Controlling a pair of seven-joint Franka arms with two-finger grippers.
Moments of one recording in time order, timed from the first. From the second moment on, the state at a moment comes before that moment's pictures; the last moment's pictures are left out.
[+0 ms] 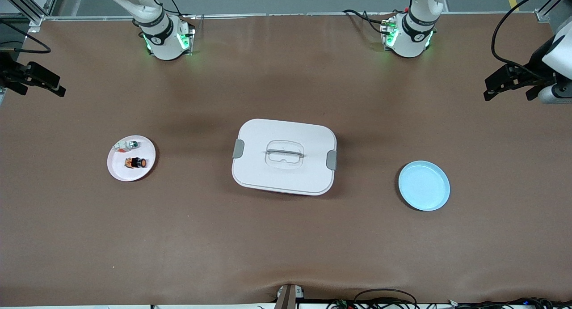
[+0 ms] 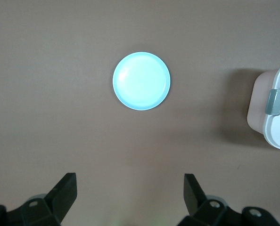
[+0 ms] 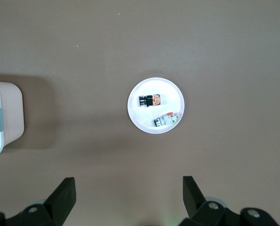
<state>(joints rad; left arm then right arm) 0.02 -0.04 -0.09 -1.56 0.00 1.53 -0.07 -0.09 -0.10 0.02 -1.64 0.04 1.51 0.01</state>
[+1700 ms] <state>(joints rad) 0.02 -0.04 -0.09 -1.56 0.01 1.49 -0.07 -0.09 -0.11 0.02 -1.67 0.04 1.54 0.01</state>
